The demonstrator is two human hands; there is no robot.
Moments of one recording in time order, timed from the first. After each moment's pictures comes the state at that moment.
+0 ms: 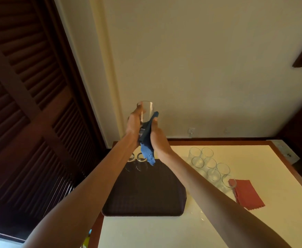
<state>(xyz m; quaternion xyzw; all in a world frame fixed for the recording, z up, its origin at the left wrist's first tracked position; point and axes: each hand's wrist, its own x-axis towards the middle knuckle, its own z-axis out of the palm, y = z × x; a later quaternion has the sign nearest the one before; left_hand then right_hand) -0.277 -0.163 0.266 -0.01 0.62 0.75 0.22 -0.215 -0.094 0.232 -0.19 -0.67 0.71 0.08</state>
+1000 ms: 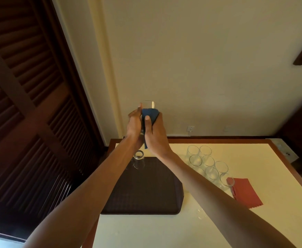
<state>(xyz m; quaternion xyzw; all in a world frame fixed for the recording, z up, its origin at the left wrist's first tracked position) -0.269 -0.147 0.241 0.00 0.59 0.78 0.21 -0.216 -0.086 0.219 -0.11 -0.77 0.58 0.26</state>
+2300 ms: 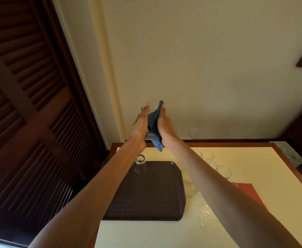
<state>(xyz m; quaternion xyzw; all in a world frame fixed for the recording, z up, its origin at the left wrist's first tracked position) -0.266 -0.132 0.260 -0.02 0.64 0.73 0.23 -0.263 -0.049 0.236 -0.25 -0.63 0.72 0.12</state>
